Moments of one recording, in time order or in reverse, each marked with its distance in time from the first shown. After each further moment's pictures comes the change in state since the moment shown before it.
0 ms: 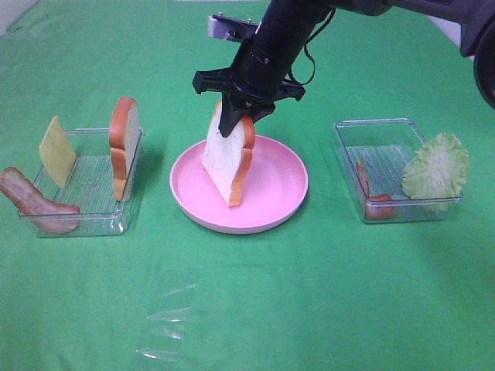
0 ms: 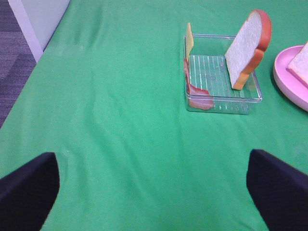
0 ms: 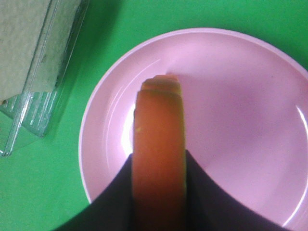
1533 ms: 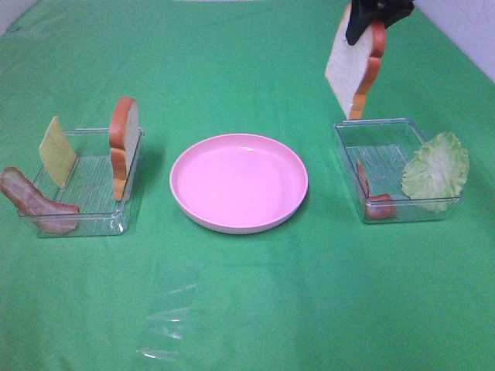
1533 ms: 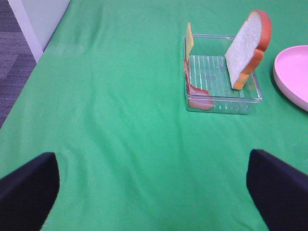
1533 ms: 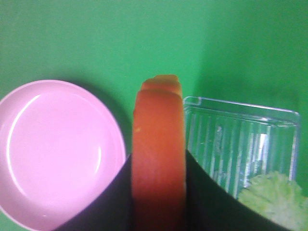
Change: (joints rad) left arm 0.000 0.000 0.000 0.000 0.000 0.000; right arm -0.212 -0.261 0.000 -0.251 0.112 0.096
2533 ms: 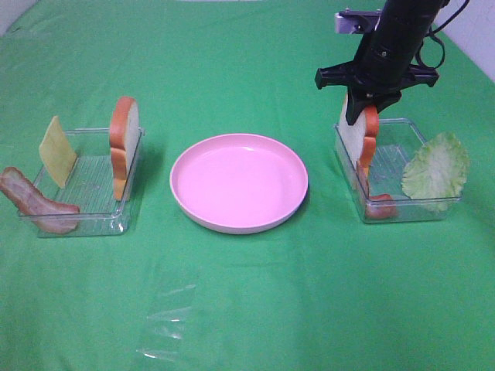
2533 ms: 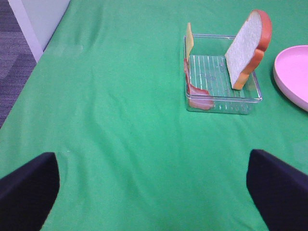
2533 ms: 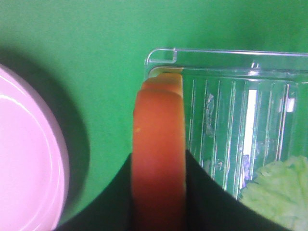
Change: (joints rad) left arm 0.000 0.000 0.000 0.000 0.000 0.000; right arm -0.032 0.070 0.310 -0.071 -0.223 0.078
